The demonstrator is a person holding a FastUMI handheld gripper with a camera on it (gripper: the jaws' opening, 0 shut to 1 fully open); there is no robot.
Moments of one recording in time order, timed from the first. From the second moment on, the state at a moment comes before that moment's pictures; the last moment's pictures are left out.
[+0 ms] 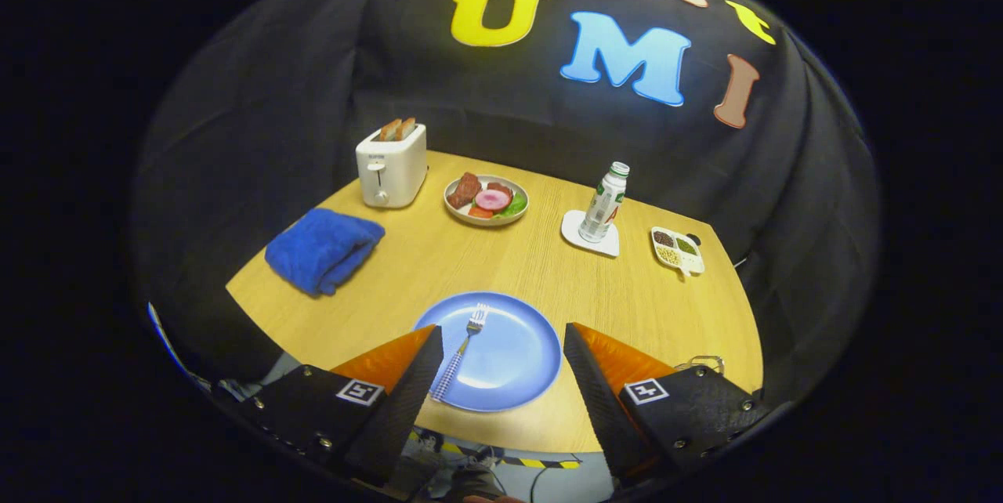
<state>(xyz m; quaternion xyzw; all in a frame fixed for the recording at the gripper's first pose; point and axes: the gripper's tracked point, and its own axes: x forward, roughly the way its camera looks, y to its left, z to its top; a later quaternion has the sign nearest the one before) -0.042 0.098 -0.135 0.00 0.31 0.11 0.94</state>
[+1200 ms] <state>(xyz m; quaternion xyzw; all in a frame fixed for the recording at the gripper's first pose) -0.066 0.143 -0.285 -0.02 0.55 0.13 0.82</state>
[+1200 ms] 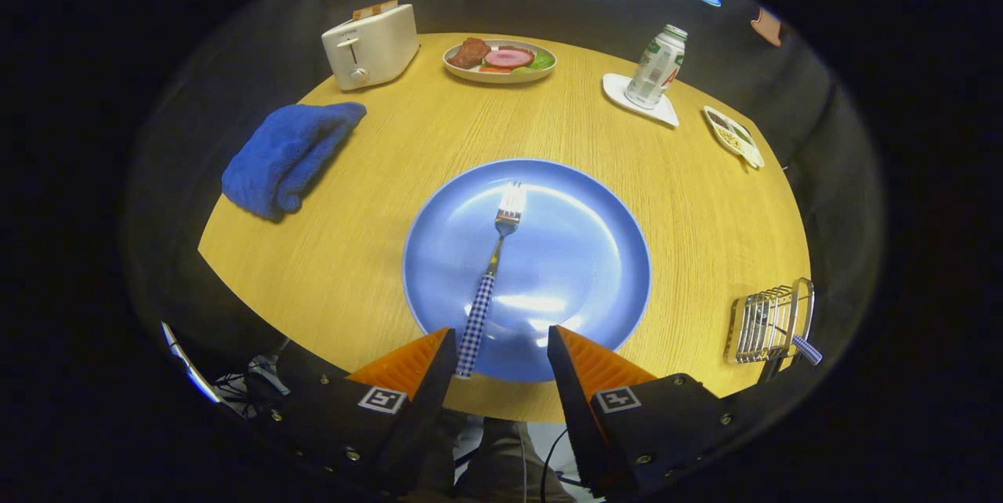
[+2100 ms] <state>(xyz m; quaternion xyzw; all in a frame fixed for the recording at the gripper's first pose) -0.063 0.120 -0.307 -0.13 0.66 0.20 0.72</state>
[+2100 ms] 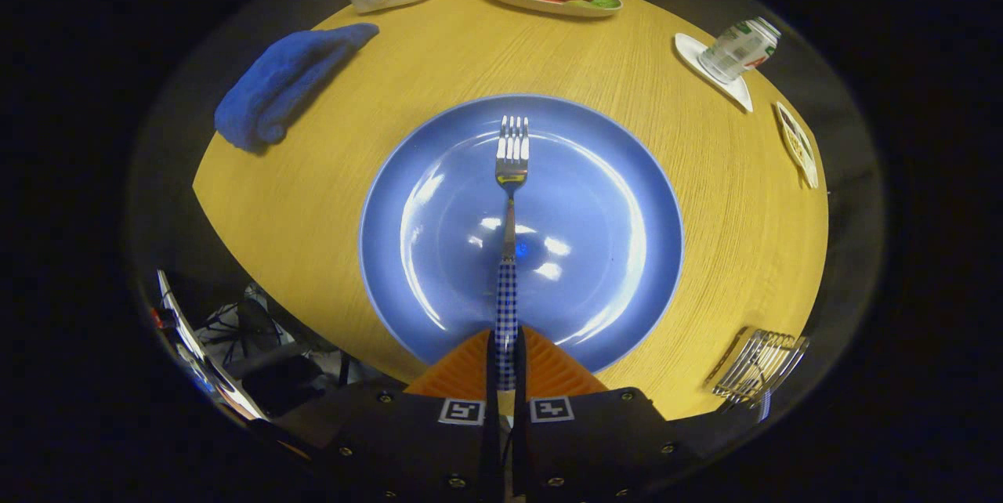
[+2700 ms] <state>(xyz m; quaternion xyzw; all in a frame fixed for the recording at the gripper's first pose) -0.084 0.001 -0.241 -0.24 0.67 0.22 0.67</state>
